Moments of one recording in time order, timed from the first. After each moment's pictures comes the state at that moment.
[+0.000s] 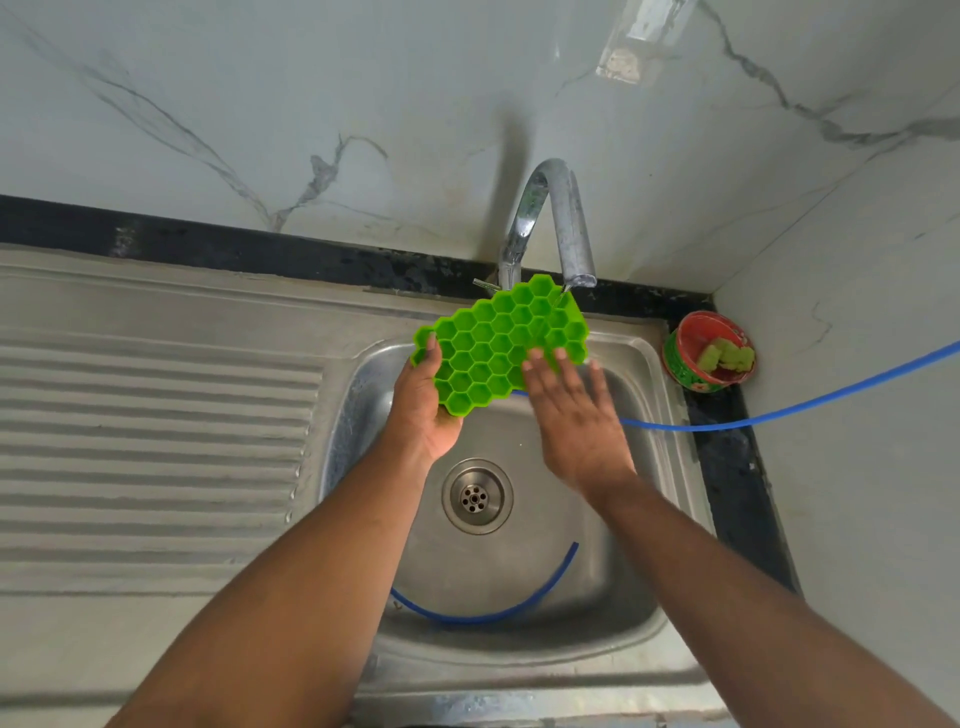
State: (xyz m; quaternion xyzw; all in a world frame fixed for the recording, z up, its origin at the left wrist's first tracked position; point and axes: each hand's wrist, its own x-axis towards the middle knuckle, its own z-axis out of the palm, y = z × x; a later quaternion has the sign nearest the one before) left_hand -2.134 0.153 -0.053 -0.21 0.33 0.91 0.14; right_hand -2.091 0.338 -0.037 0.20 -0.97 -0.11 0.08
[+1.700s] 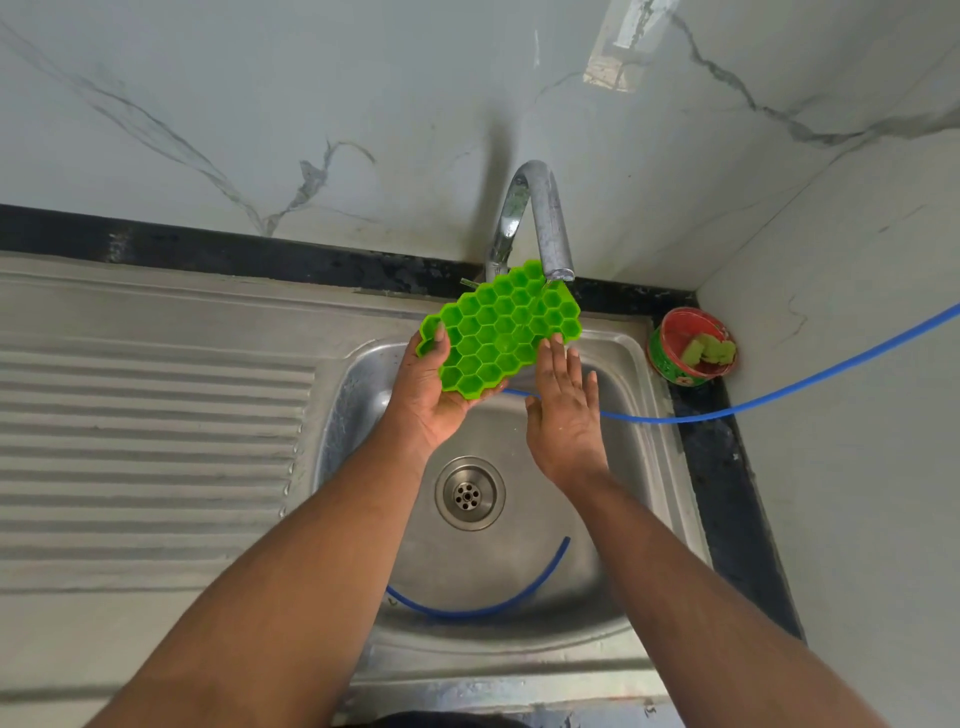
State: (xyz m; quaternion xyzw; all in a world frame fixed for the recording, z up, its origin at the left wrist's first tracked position) left_hand -2.130 0.162 -0.029 -0.15 0.29 0.93 0.15; right_hand -2.086 0.320 -0.017 0.02 -0.98 0.17 -0.01
